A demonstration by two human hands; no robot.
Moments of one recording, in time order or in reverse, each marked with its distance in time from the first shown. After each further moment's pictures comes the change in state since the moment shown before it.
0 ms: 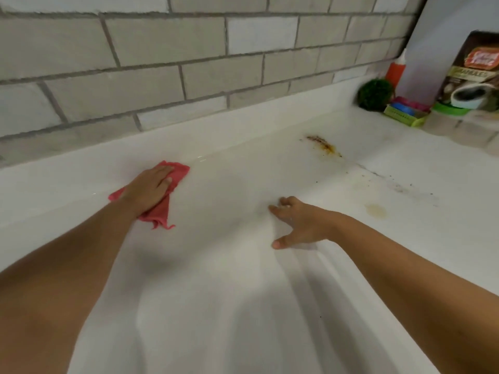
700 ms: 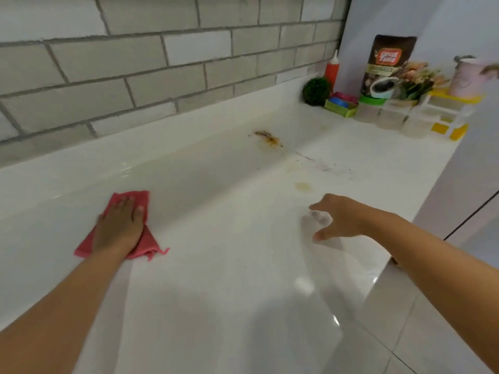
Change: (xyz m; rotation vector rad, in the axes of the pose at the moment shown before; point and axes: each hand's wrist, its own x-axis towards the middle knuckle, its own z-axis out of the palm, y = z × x) left_hand -0.116 0.095 0.017 0.026 0.066 -0.305; right_hand -0.160 0.106 0.013 0.012 0.150 0.273
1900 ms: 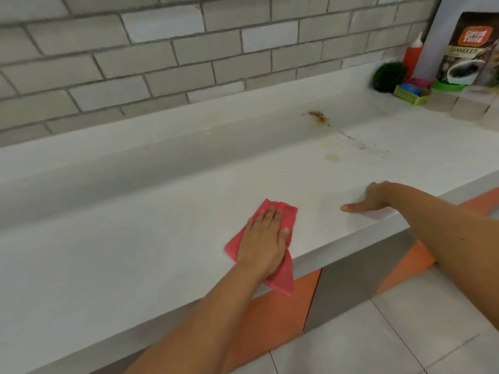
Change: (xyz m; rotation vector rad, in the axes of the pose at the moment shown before) left_hand -0.281 0.190 0.028 -0.009 -0.113 0.164; right_hand -0.040 0.052 0.014 -0.349 -0.192 0.077
